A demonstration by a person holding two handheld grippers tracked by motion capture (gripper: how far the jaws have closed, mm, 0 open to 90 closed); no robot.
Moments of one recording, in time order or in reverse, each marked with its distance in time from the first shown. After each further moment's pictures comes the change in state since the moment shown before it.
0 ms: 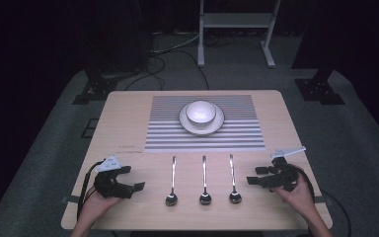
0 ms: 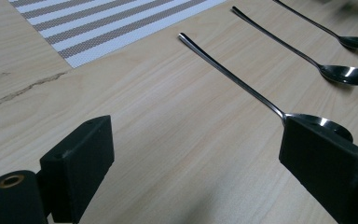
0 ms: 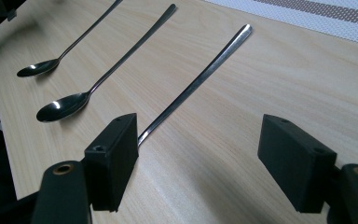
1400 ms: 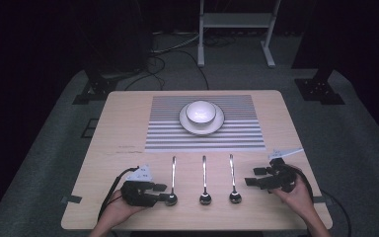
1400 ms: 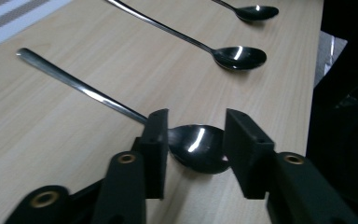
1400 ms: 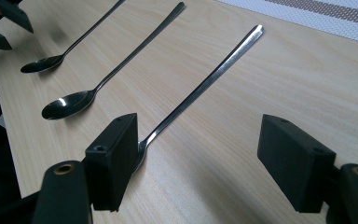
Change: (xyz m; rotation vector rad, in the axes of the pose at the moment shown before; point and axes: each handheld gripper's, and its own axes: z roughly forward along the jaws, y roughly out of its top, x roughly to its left) left arm -0.065 0.020 0.040 0.104 -0.253 0.173; right arm 0.008 0.001 0.002 0.011 0.000 -0.022
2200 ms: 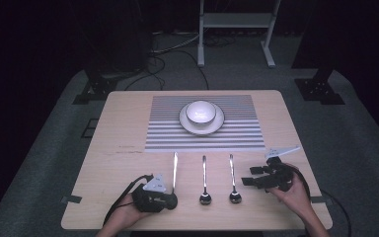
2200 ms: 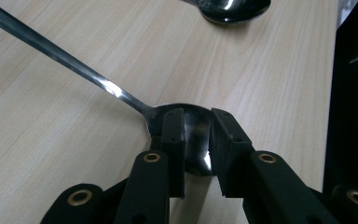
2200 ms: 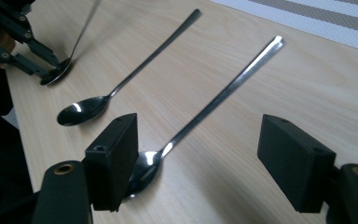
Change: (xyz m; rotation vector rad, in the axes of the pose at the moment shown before) left arm -0.015 -0.003 0.030 0.156 0.023 0.140; right arm 0.009 0.009 0.004 0.004 0.028 -0.016
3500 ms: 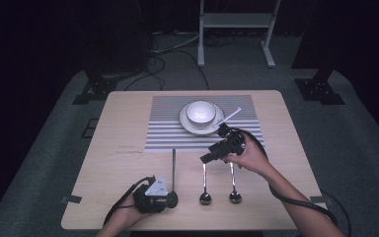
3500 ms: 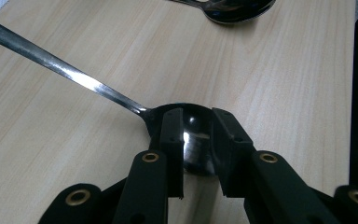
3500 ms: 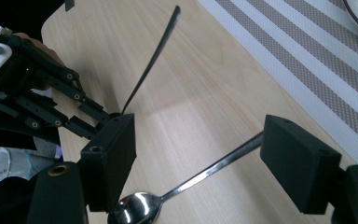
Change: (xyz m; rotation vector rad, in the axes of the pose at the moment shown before) left arm -0.004 0.002 0.003 -0.008 0.059 0.078; right arm 0.043 0.139 0.081 0.248 0.154 -0.113
